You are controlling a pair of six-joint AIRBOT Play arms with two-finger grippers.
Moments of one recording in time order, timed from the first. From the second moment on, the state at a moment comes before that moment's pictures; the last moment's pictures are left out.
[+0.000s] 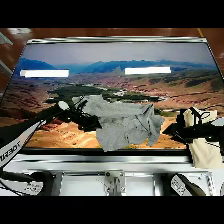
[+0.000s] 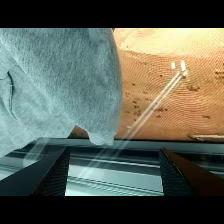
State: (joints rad) left arm -0.32 -1.61 0.93 0.64 -1.00 -1.37; right arm -0.49 -1.08 0.63 -1.03 1.30 1.22
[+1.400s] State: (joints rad) left arm 0.03 -1.04 1.71 0.61 -1.04 -1.19; right arm -0.11 -0.71 1.32 -1.39 1.18 1.38
